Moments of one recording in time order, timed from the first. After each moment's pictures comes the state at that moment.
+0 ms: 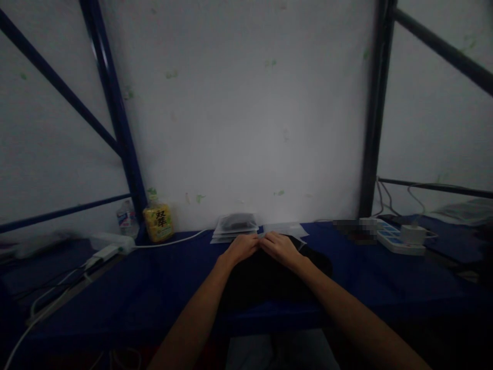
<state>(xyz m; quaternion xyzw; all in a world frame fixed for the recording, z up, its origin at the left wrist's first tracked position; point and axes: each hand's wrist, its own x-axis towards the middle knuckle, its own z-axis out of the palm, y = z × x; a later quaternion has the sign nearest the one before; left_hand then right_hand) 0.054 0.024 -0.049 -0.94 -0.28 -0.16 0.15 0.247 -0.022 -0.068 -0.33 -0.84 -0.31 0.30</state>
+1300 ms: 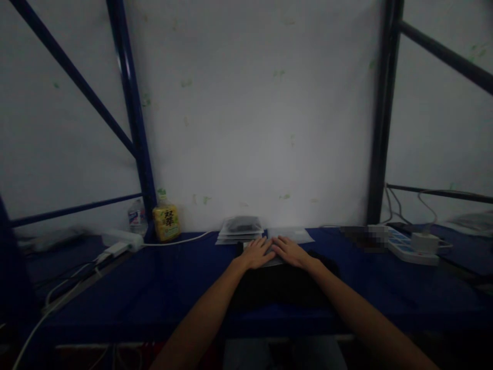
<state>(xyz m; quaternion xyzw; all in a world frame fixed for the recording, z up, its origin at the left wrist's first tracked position) 0.071 0.034 -0.084 -0.90 -0.41 -0.10 0.03 0.279 0.020 -0.107 -0.44 -0.85 -0.11 0.26</state>
